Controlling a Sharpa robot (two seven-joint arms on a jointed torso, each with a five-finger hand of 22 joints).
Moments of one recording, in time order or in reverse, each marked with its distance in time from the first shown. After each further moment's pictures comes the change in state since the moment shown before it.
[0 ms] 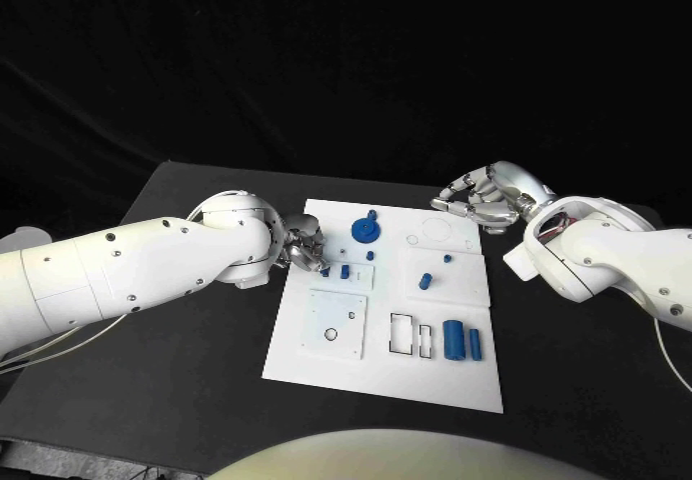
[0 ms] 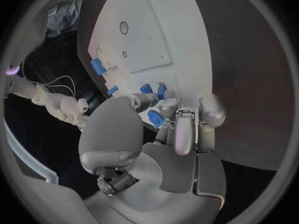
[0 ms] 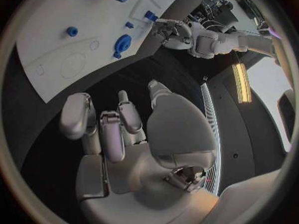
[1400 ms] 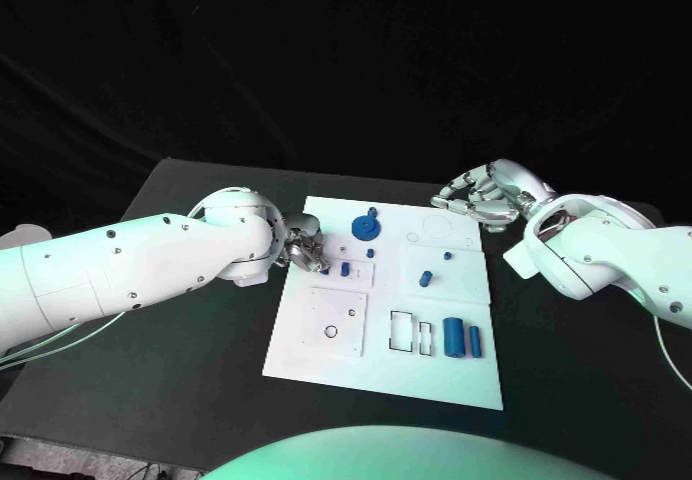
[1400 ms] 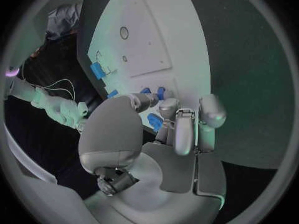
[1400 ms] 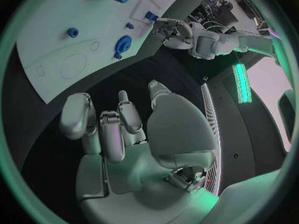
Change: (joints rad) left arm 0.002 0.003 0.001 0.005 -0.008 0.038 -0.017; left_hand -0.001 -0.009 0.007 0.007 -0.006 0.007 0.000 0.001 0.003 0.006 -0.001 0.004 0.005 0.000 0.000 0.004 0.000 0.000 0.003 -0.004 0.004 0.004; right arm -0.002 0.001 0.000 -0.002 -0.001 0.004 -0.001; right_hand -0.004 0.004 -0.006 0.000 0.000 0.000 0.000 0.004 0.001 0.000 0.000 0.000 0.001 0.000 0.000 0.000 0.000 0.000 0.000 0.000 0.000 0.000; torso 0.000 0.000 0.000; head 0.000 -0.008
